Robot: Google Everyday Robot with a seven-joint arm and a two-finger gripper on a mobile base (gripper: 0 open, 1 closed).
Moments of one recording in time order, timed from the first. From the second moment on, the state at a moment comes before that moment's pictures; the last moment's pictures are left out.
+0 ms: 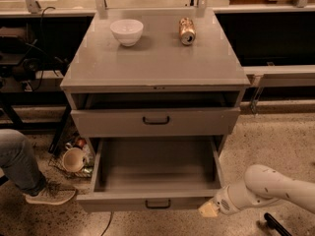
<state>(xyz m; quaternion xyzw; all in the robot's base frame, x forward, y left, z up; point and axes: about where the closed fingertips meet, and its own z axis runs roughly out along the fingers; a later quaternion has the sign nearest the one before) 0.412 -0.177 0.437 -0.30 0.91 0.27 0.11</state>
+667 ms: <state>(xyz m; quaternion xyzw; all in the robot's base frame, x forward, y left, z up) 0.450 -0.156 0.415 -0.30 0.91 0.25 0.17</state>
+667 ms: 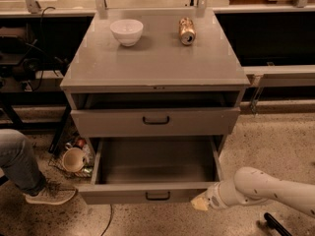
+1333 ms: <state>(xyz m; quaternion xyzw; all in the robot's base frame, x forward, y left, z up) 0.454 -0.157 0.413 -0.29 0.91 0.24 0.19</state>
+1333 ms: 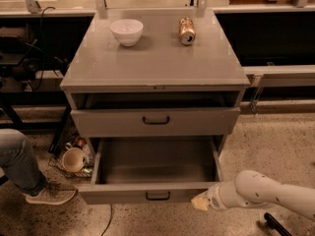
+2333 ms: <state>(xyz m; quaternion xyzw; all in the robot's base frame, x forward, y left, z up) 0.518 -0.171 0.409 -0.25 0.90 0.22 0.29</state>
